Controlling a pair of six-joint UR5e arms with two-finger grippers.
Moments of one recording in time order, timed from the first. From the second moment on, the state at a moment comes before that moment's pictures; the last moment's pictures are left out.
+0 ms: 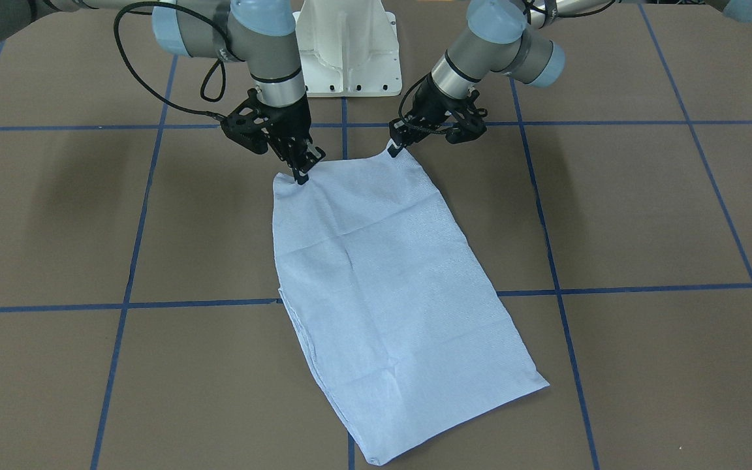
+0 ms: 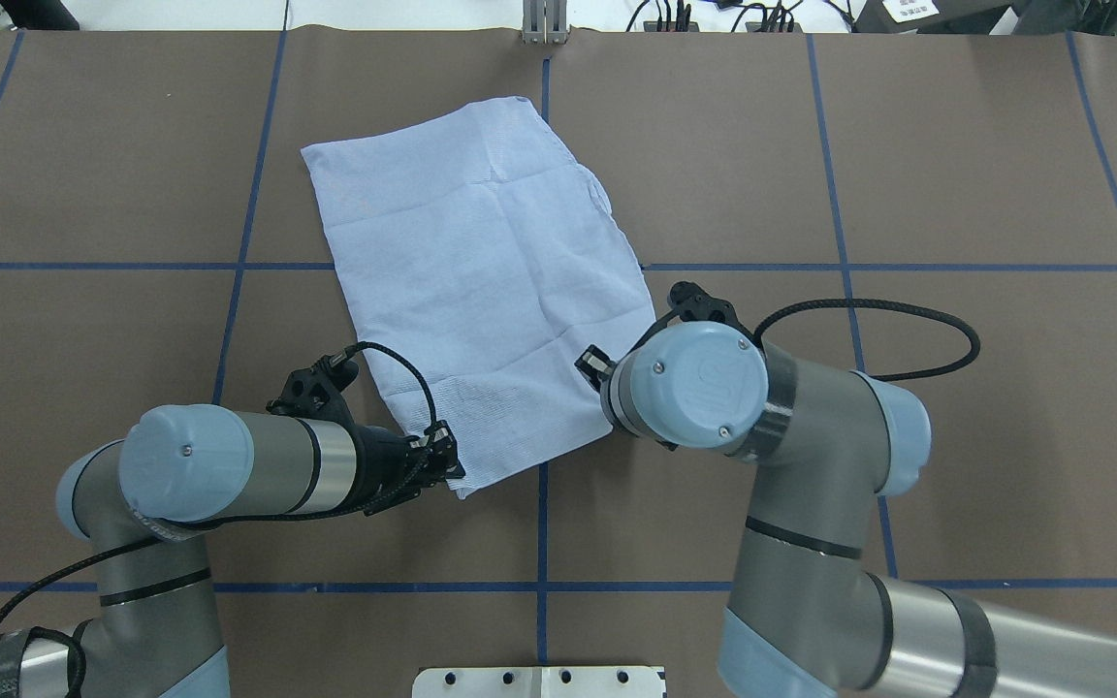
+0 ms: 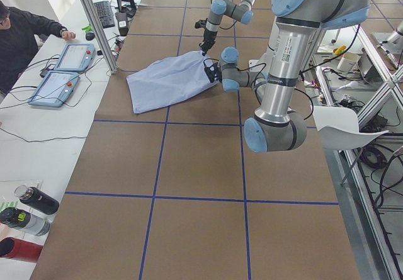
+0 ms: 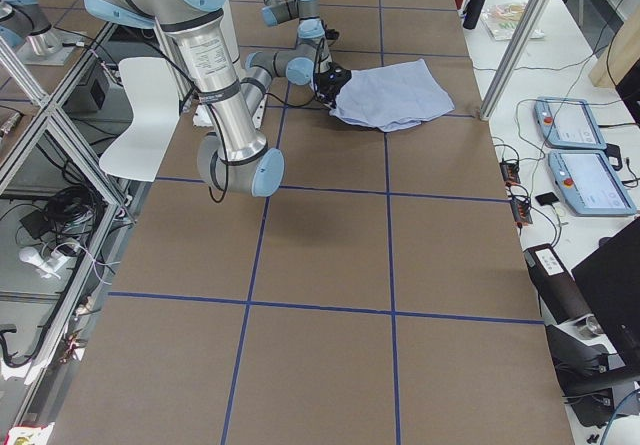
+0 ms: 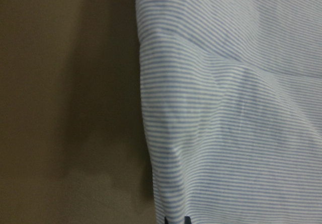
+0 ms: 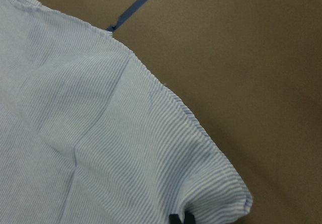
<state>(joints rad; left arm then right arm) -0.34 -1.90 -1.84 -2.29 -1.75 -1.97 0.36 -1.03 1.92 -1.58 1.60 2.04</state>
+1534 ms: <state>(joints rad) -0.48 -2.00 -2.01 -1.93 -1.87 -1.78 0.36 -0.94 2.00 -1.82 1.52 1.95</state>
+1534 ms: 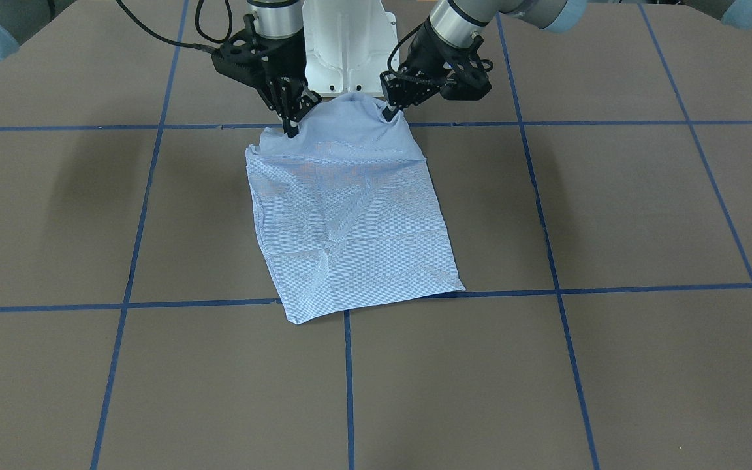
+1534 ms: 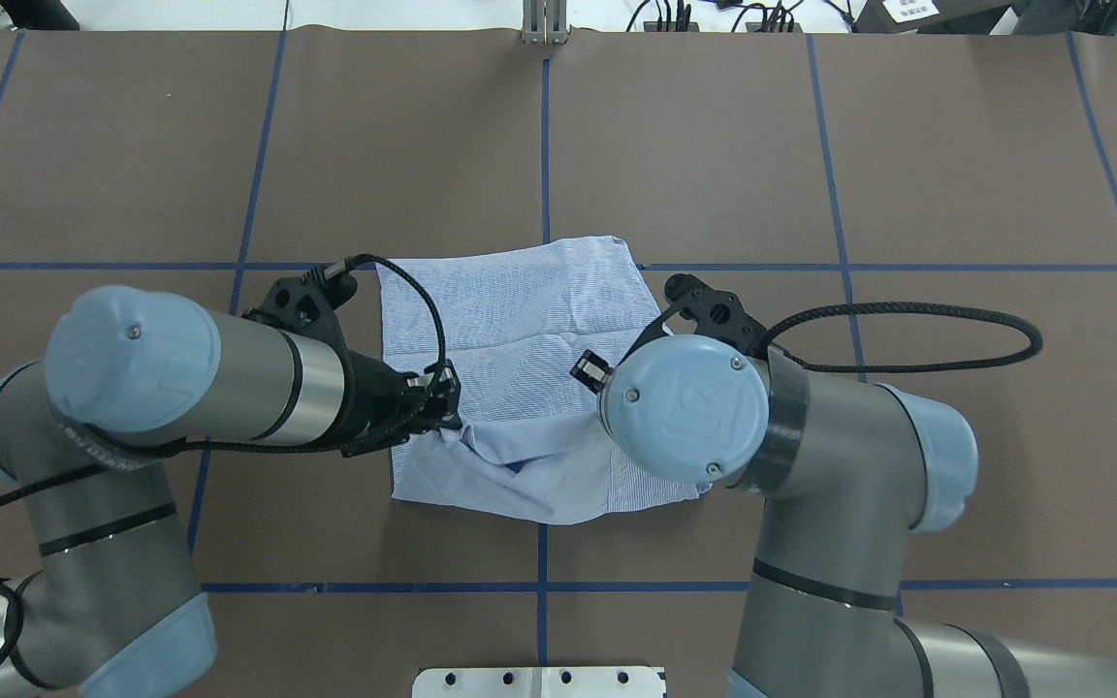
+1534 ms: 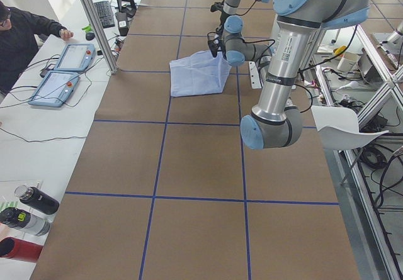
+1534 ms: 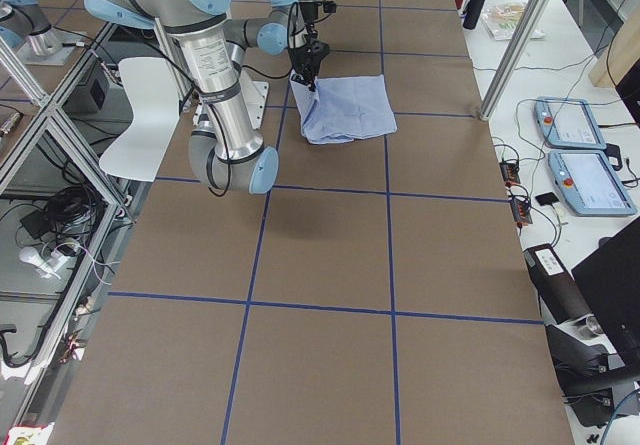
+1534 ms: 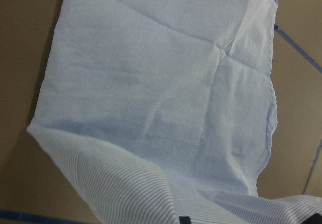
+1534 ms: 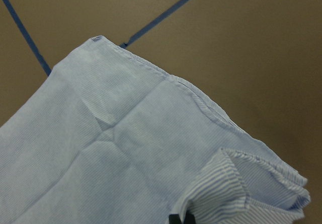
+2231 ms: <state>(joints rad) -0.62 -2.12 -1.72 -1.94 -1.87 -1.59 0.50 -0.79 1.63 -1.61 1.52 1.81</state>
